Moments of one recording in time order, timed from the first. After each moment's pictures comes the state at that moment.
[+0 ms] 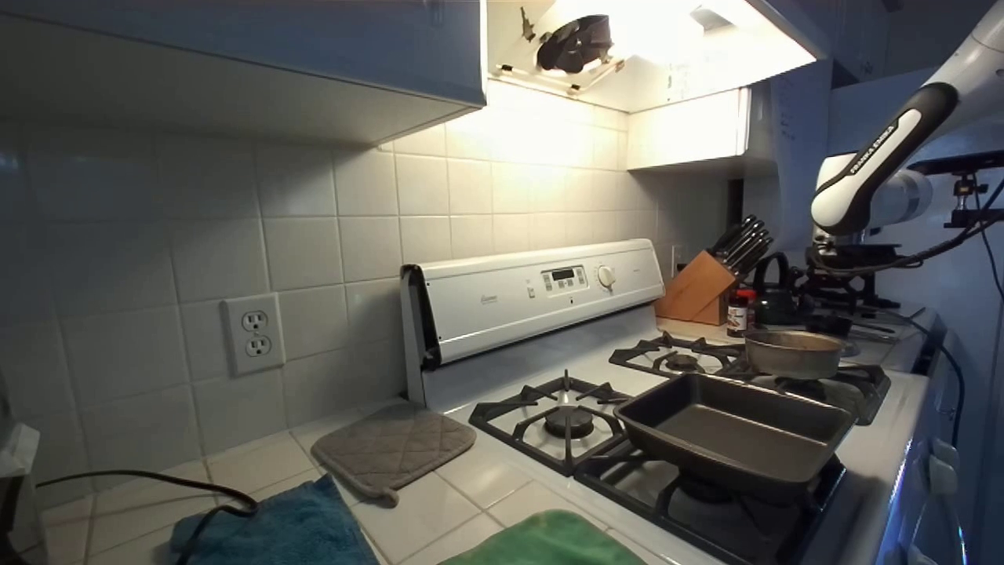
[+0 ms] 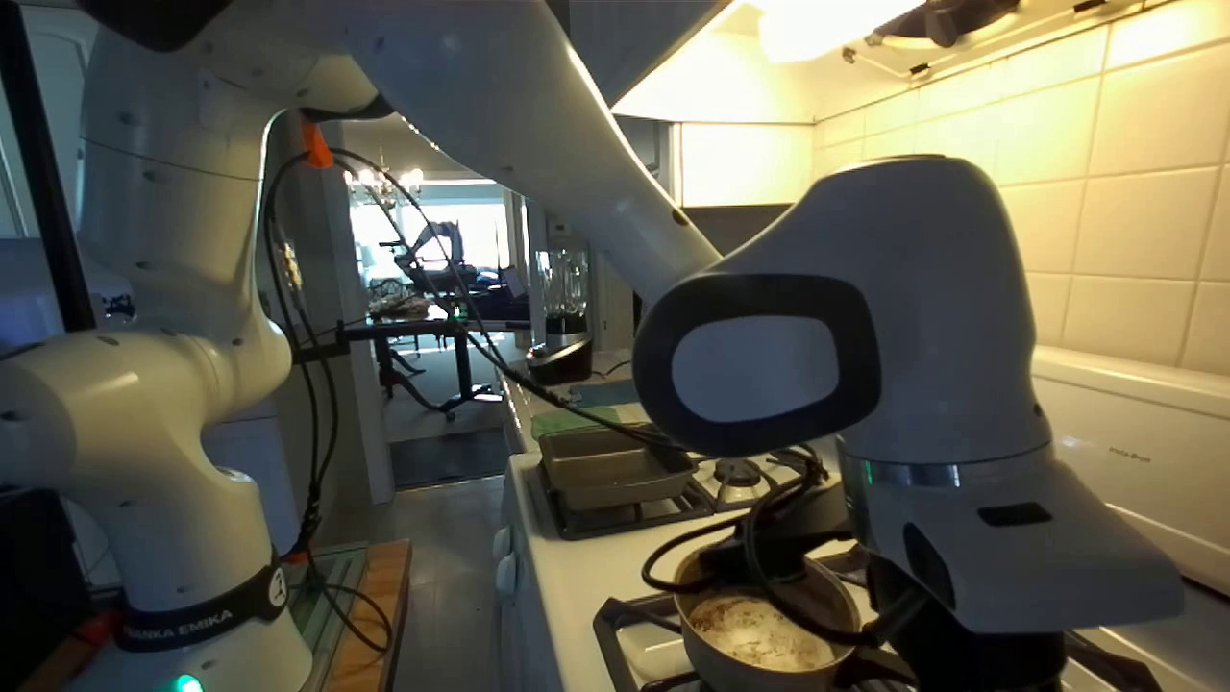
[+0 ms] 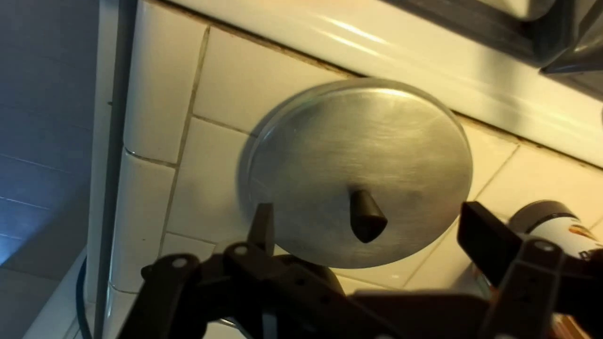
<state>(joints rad) -0.32 0.33 -0.31 -2.07 -0.09 2.61 0.64</state>
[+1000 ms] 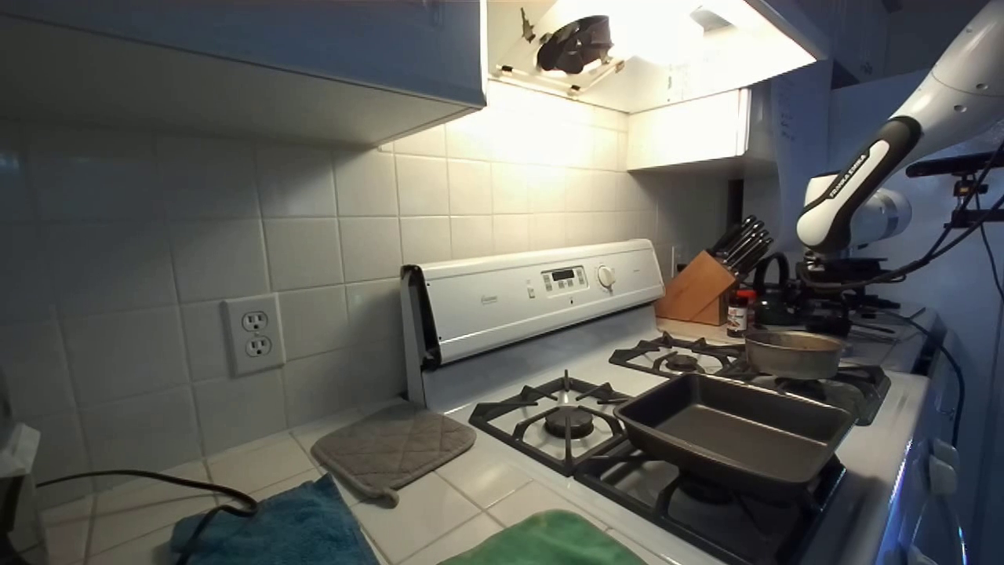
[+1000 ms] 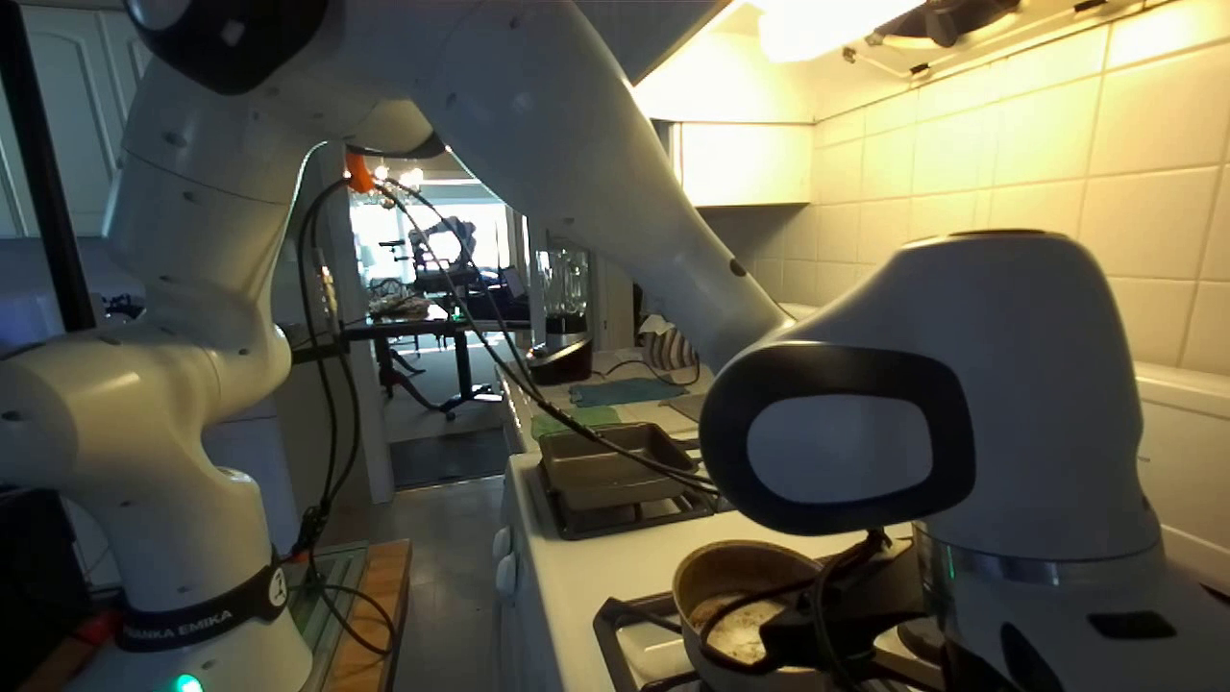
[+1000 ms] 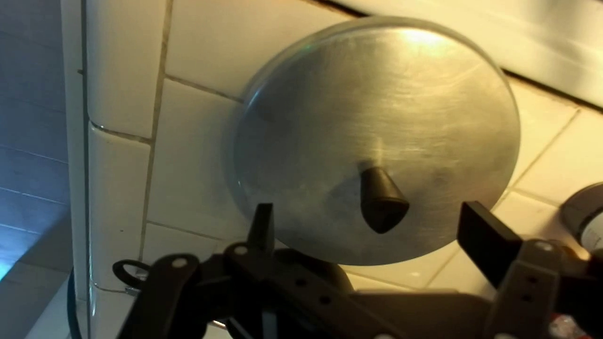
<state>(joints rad) -0.31 0.48 -0.35 -1.94 -0.05 2.61 0.63</state>
